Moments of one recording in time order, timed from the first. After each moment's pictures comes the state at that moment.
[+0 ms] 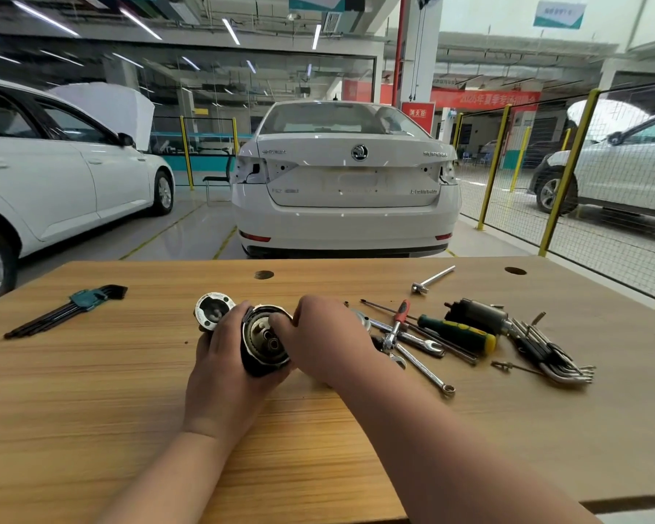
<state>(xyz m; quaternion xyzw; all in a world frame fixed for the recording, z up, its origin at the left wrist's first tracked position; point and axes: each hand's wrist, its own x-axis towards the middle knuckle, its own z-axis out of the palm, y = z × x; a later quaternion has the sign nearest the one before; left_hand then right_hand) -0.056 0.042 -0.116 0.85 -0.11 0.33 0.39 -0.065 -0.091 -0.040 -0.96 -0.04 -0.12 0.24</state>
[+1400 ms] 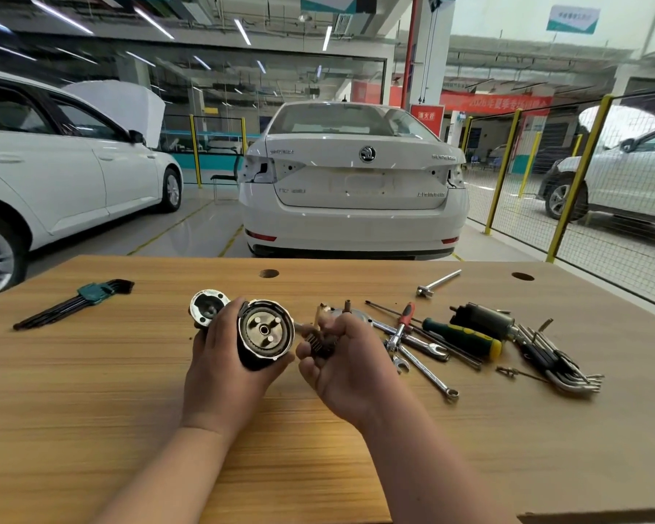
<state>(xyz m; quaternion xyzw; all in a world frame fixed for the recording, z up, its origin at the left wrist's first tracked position) -0.054 0.044 -0.114 0.85 -0.08 0.35 0.38 -0.089 -0.105 -0.061 -0.37 0.04 0.12 0.92</state>
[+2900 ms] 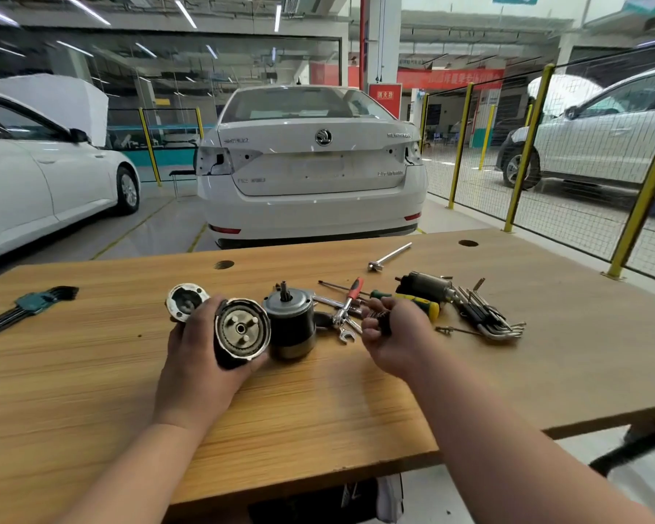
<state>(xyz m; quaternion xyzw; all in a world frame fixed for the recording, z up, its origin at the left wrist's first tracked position) -0.070 0.017 -0.119 0.87 -0.15 0.31 0.34 -0.089 -0.230 -0.077 -0.34 0.25 -0.02 0.91</state>
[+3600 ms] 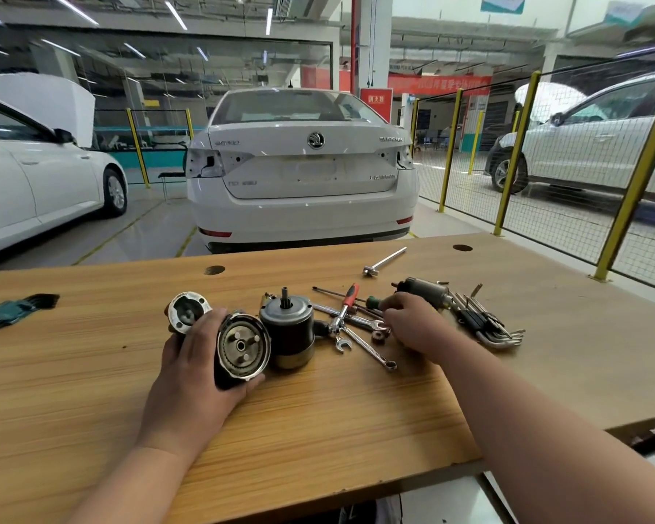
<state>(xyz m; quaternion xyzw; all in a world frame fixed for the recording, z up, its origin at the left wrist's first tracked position) -0.068 0.018 -0.121 0.89 -0.20 0.30 0.29 -0.053 -0.290 -0.093 -0.88 0.15 -0.08 0.44</state>
